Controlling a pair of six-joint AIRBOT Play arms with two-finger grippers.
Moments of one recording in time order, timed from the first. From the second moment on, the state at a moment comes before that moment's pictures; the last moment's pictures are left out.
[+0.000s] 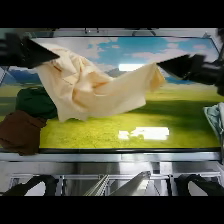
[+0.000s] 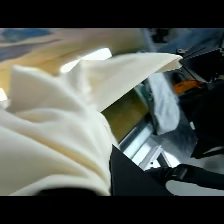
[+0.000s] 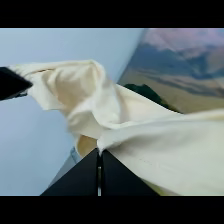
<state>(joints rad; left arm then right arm) 0.16 -1.15 1.57 0.40 -1.54 -1.24 -0.12 -1.00 1.09 -0.10 1.25 0.94</state>
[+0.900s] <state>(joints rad) 0.19 -1.12 1.48 0.29 -1.53 -1.16 -0.21 -0.87 1.25 -0.52 1.12 1.06</state>
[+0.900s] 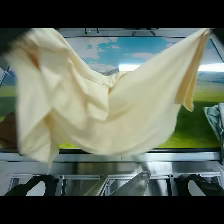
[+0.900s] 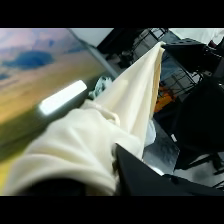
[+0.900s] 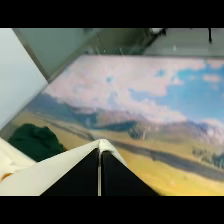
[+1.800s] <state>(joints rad) 0.36 -1.57 1.13 0.60 -1.63 -1.17 -0.47 -1.41 0.95 -0.97 1.31 1.12</state>
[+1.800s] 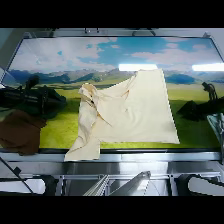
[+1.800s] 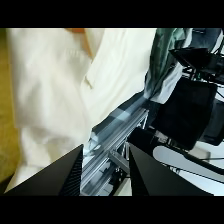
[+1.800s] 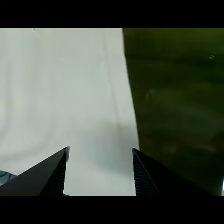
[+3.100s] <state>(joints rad) -0.51 -1.37 1.08 1.39 -1.30 -1.68 -0.48 -1.53 0.69 -0.71 1.24 0.94</state>
